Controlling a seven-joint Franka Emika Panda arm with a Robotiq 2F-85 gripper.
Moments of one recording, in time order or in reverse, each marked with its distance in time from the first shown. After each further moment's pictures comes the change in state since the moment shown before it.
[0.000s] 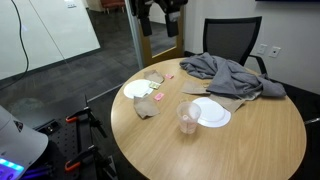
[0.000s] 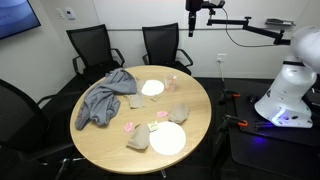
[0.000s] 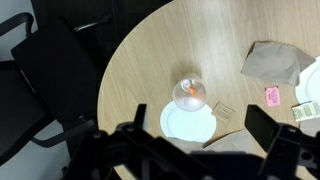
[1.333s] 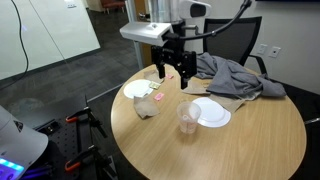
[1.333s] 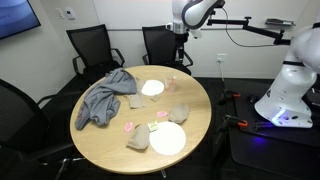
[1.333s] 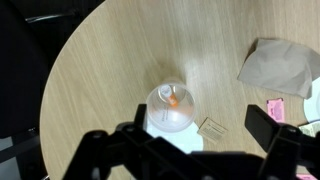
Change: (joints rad) arm -0.004 0.347 0.006 -0.007 0.126 0.272 -0.097
